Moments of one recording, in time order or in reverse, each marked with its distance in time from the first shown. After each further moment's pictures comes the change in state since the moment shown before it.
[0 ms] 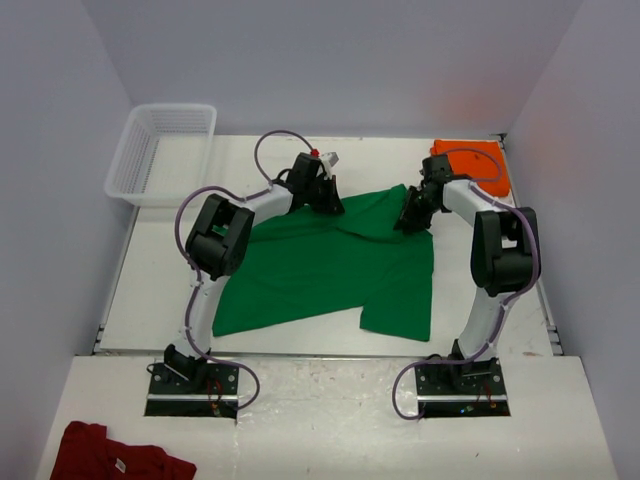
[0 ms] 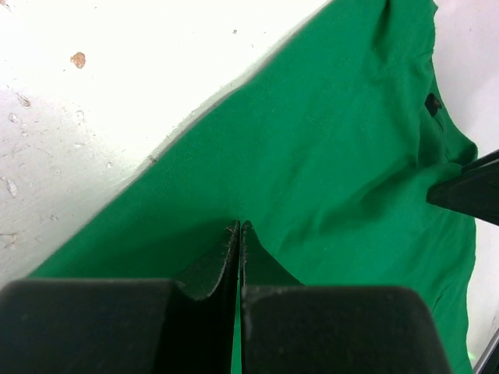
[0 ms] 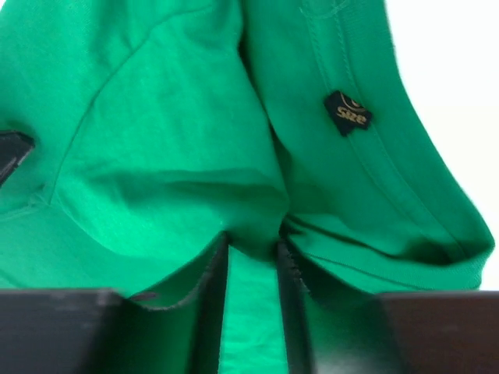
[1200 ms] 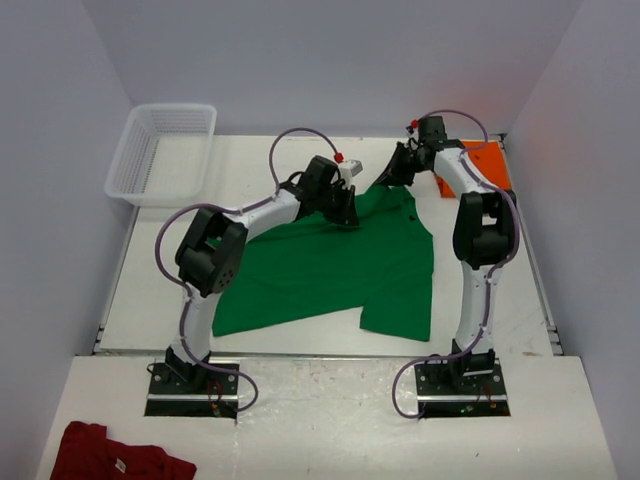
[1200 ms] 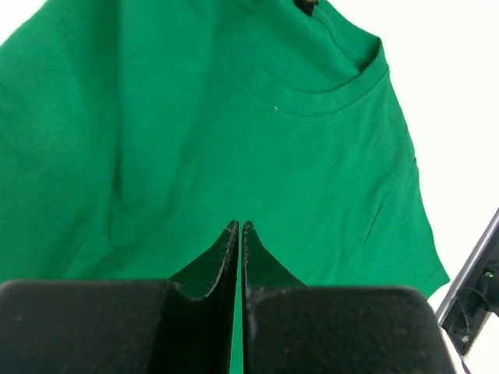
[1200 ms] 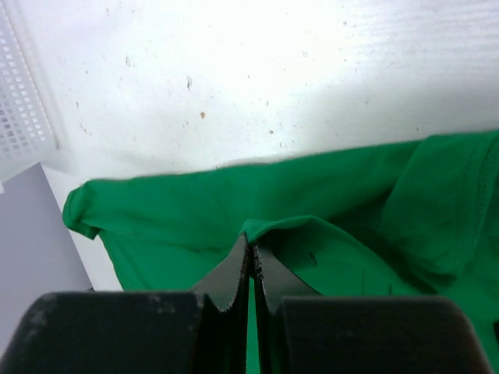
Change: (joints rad) left arm -0.109 -0.194 -0.094 -0.108 0.051 0.131; right arm 0.000 0.295 0.532 -0.024 -0.279 0.037
